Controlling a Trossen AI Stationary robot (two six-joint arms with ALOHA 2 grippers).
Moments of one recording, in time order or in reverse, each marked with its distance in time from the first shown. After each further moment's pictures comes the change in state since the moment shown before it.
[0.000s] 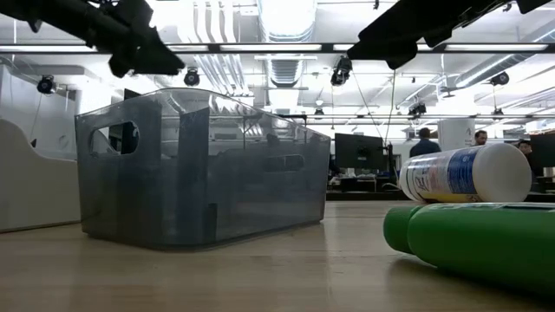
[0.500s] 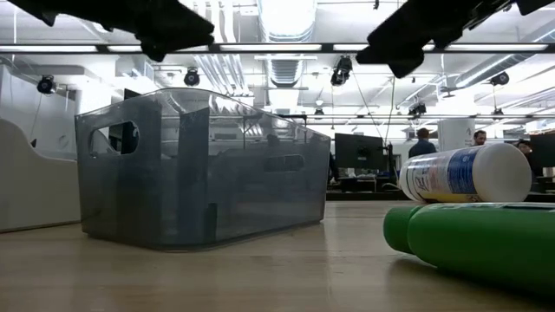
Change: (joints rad) left arm -0.380 0.272 0.000 0.365 -0.007 0.088; right arm 0.001 0.000 0.000 -0.031 -0.062 0.104
